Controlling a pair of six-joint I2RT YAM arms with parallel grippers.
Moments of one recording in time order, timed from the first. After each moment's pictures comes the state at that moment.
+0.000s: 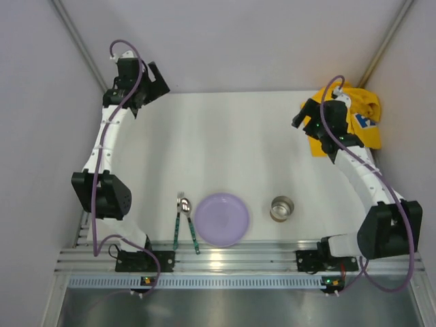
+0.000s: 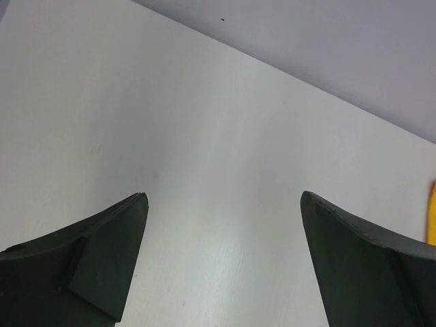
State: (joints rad) left arm -0.08 1.75 1.85 -0.63 -0.11 -0.49; right arm 0.14 1.32 1.10 -0.19 0.14 0.53
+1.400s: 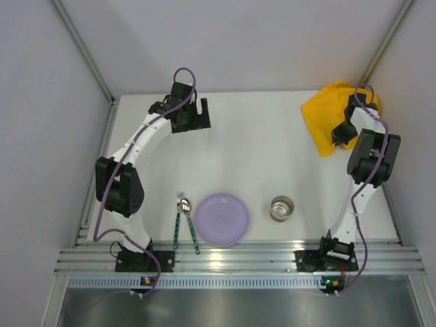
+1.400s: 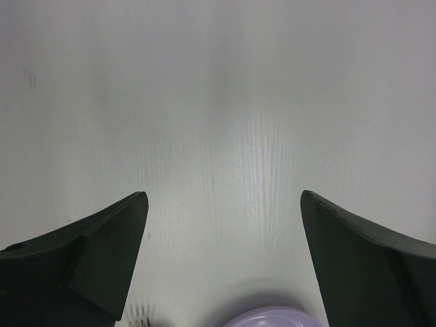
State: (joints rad) left arm -0.36 1.82 1.68 -0.68 -0.04 -0.43; right arm -0.26 2.22 1.79 -0.83 0.13 0.71
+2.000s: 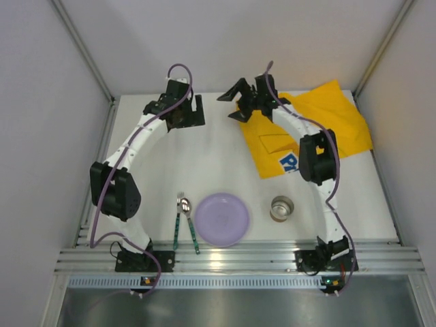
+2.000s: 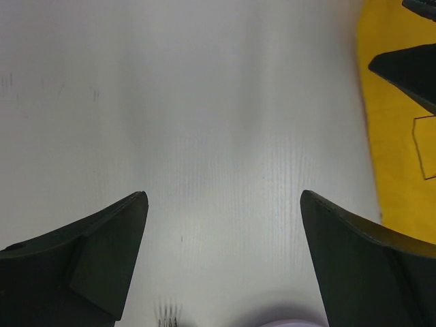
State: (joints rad) left arm -0.35 1.78 1.68 -0.69 -0.16 -0.38; right arm 0.34 2.33 2.00 -0.24 -0.48 1.11
